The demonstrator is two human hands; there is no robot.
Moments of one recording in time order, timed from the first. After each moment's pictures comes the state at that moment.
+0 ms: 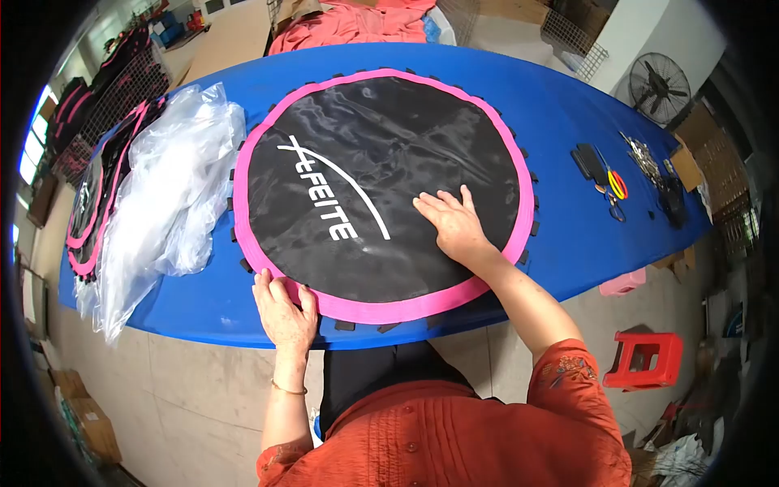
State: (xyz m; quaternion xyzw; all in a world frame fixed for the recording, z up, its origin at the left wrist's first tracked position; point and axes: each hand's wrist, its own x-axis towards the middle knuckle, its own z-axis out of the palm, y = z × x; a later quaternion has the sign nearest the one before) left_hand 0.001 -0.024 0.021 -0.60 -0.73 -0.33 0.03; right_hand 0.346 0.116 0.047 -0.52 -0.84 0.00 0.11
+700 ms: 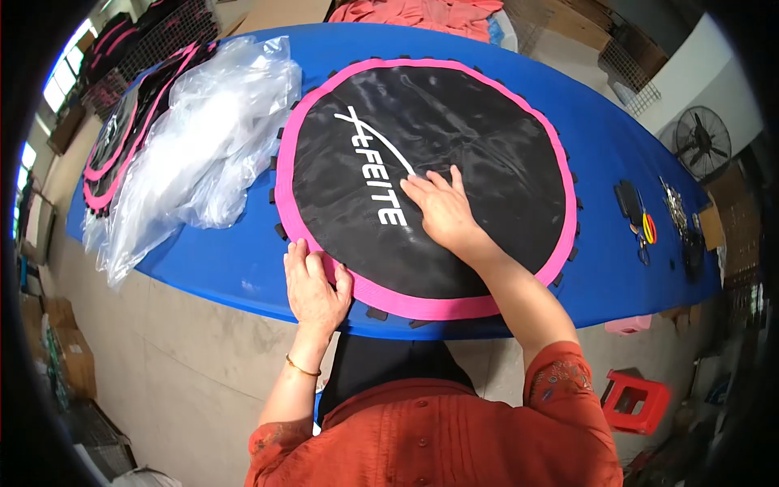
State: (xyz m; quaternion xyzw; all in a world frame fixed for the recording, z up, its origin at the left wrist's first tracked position) left_hand 0.003 -0.022 0.021 -0.59 -0.72 -0.35 0.05; right_hand 0.234 0.154 0.054 -0.44 -0.89 0.01 0.10
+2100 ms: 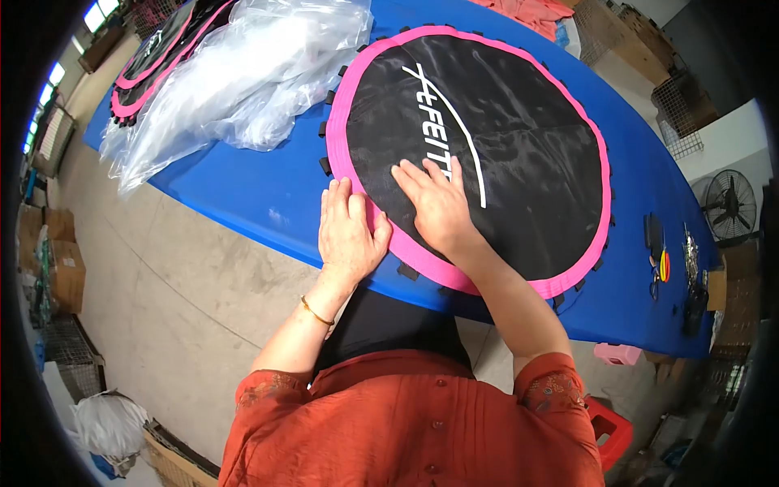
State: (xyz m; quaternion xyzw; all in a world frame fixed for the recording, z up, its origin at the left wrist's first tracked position) left_hand 0.004 -0.022 0.017 -0.59 -0.71 -0.37 0.08; right_hand 0.165 0.084 0.049 -0.31 -0.93 0.02 0.19
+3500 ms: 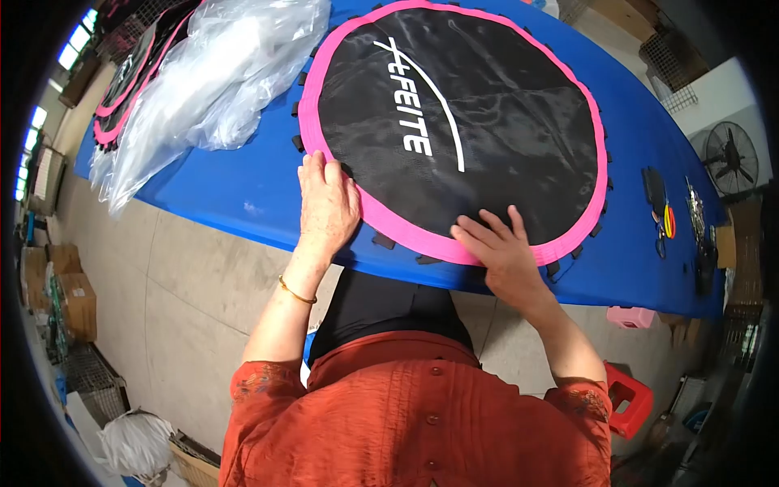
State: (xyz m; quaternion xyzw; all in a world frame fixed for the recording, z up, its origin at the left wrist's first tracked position) left_hand -0.004 -0.002 0.020 -0.64 -0.71 -0.30 0.00; right_hand 0.334 -0.007 0.071 -0.36 -0.92 0.10 0.10
